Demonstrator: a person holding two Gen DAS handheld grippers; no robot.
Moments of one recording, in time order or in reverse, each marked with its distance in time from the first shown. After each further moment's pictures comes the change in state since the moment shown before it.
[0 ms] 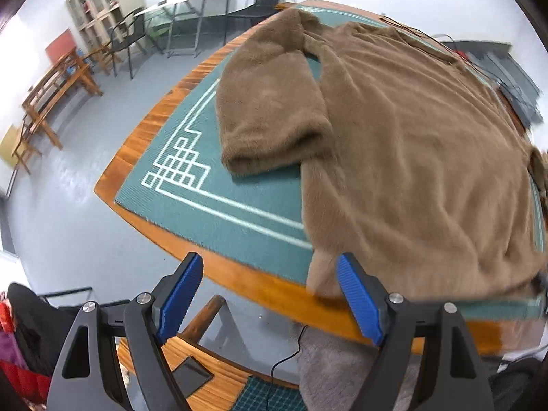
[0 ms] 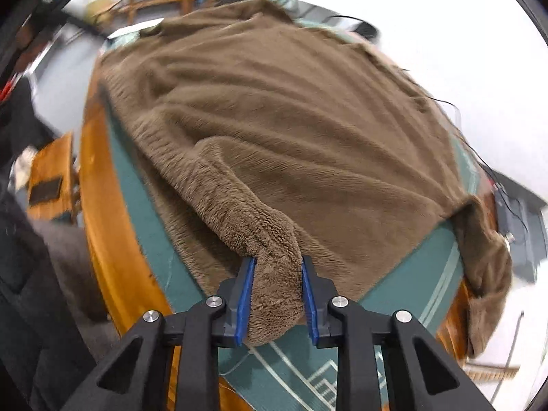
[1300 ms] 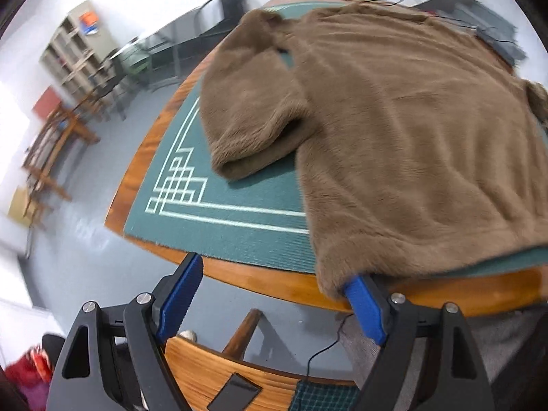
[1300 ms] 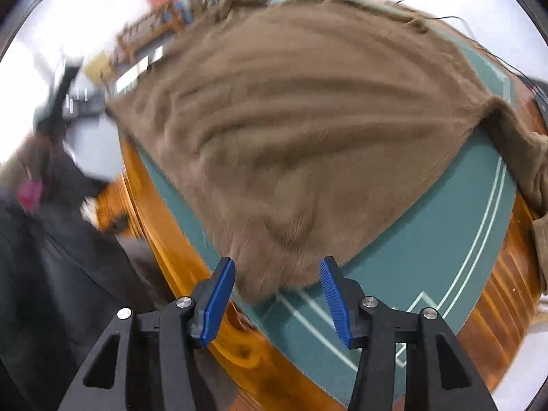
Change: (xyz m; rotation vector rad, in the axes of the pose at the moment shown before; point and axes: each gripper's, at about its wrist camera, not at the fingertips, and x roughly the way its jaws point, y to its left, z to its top) left arm -0.003 -0.009 -0.008 0.211 -0.044 0.054; right arm 0.000 -0.069 -0.012 0.291 0.058 0.387
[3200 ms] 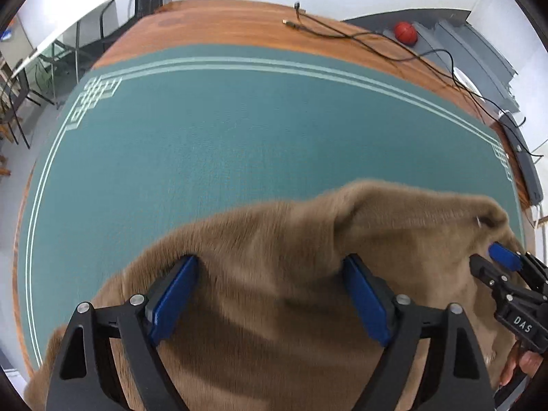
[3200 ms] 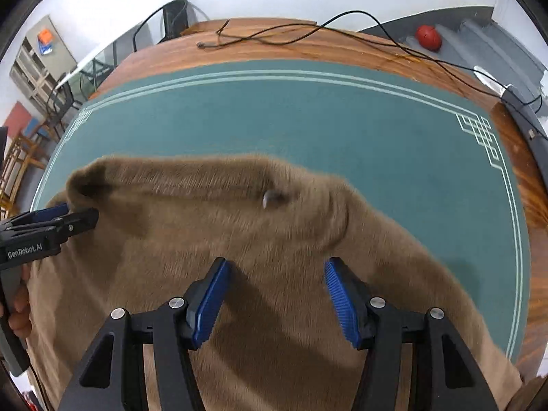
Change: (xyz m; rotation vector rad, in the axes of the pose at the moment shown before) left arm 0.253 -0.145 0.488 -0.002 0.102 -0.299; right arm 0.182 -0.227 0.389 0.531 -0.070 -0.343
